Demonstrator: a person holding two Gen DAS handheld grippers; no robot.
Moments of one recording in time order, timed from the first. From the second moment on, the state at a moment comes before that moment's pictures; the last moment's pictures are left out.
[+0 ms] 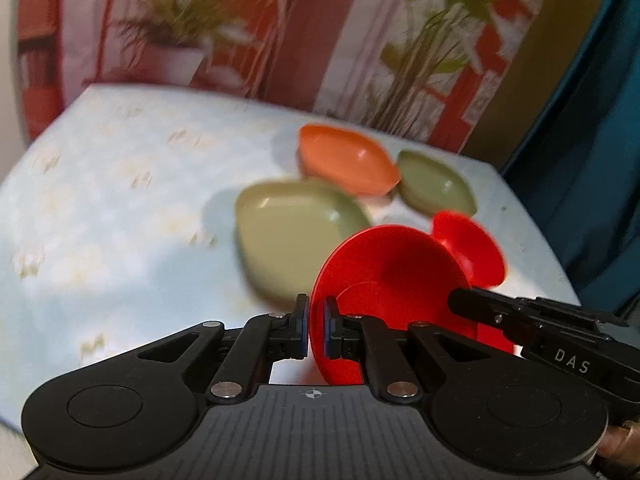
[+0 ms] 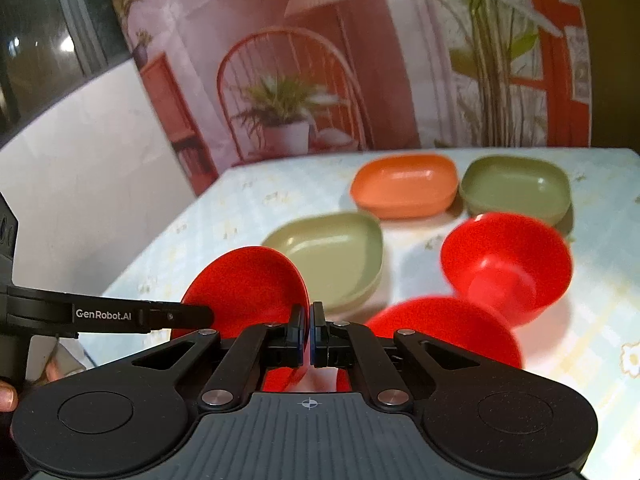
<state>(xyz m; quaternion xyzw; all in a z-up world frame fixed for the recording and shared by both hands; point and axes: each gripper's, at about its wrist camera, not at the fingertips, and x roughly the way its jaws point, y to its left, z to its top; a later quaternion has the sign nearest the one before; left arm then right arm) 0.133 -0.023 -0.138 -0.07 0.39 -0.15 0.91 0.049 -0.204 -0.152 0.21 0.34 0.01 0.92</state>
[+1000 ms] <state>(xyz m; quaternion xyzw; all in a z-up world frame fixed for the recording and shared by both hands) 0.169 -0.128 -0.167 0.01 0.45 -0.20 0.87 -0.001 -0.284 -0.176 0.25 0.33 -0.08 0.91</state>
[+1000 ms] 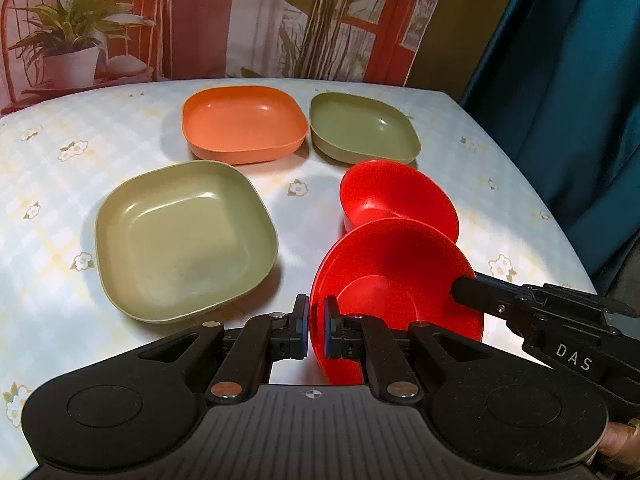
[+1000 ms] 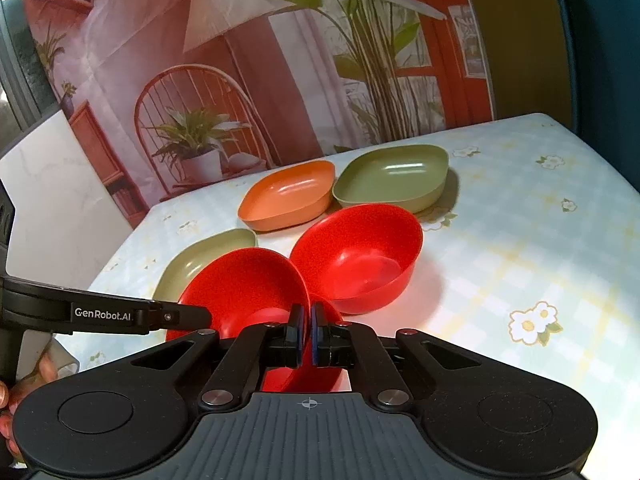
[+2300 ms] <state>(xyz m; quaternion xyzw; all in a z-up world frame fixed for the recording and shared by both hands) 0.232 -0.174 -0.179 0.00 0.44 -0.21 0.87 0.026 -0.340 -0.207 0.21 0.32 -0.14 0.91</state>
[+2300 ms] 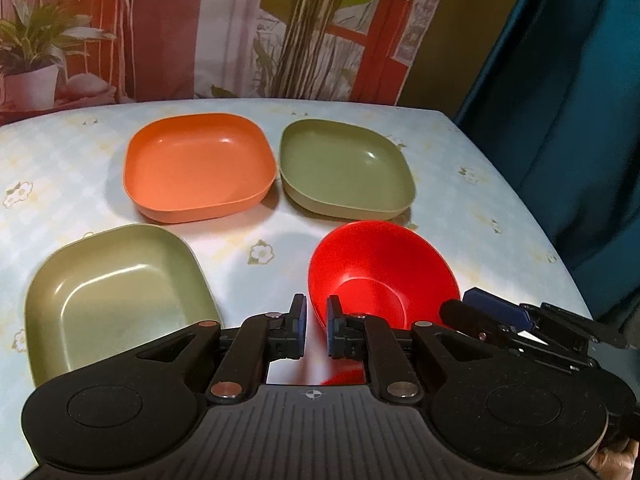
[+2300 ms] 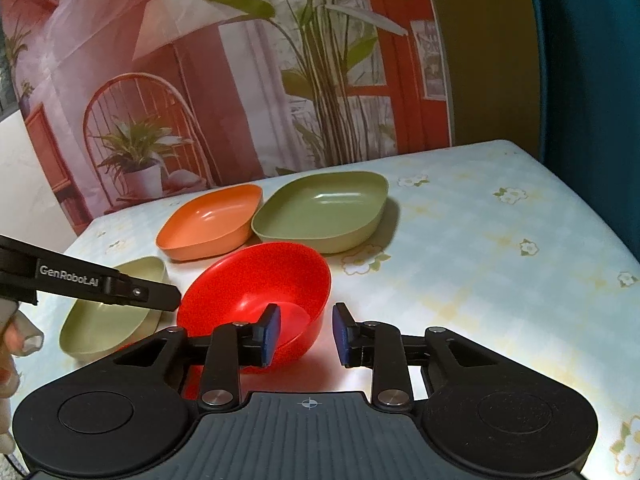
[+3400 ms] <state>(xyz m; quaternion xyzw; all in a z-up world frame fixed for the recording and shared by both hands) 0.235 -0.178 -0.160 0.00 0.41 -0.23 0.88 0.034 -0.346 -0.204 0.23 0.30 -0.14 0.91</state>
